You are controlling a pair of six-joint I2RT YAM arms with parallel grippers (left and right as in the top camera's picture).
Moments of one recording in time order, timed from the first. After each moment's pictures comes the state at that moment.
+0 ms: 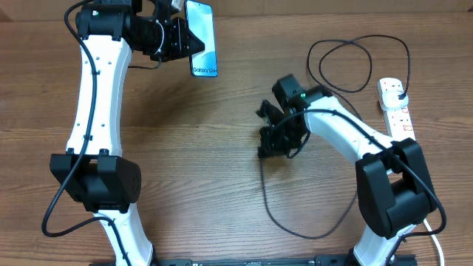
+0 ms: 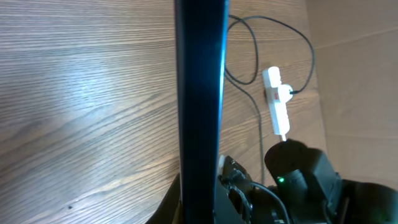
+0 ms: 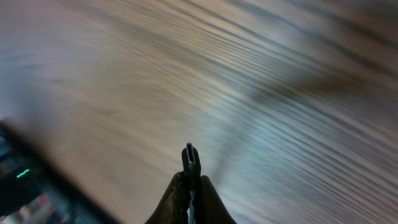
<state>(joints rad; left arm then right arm) -0.06 2.07 2.23 -1.24 0.72 -0.16 0.42 1.91 1.29 -0.94 -0.49 0.12</state>
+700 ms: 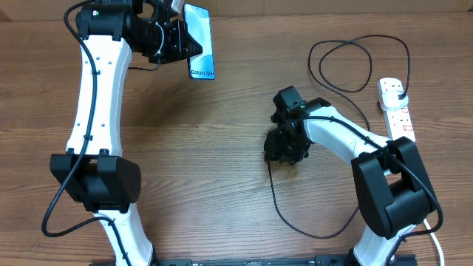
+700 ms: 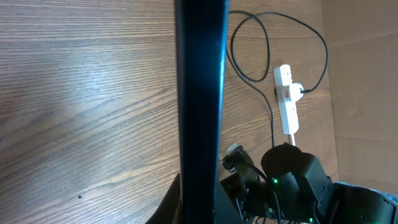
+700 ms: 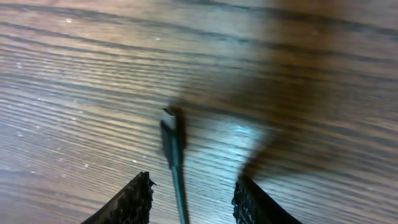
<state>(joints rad) -0.06 2.07 2.23 -1.27 0.68 -0.16 0.43 1.91 1.18 -0.82 -0.31 0.37</state>
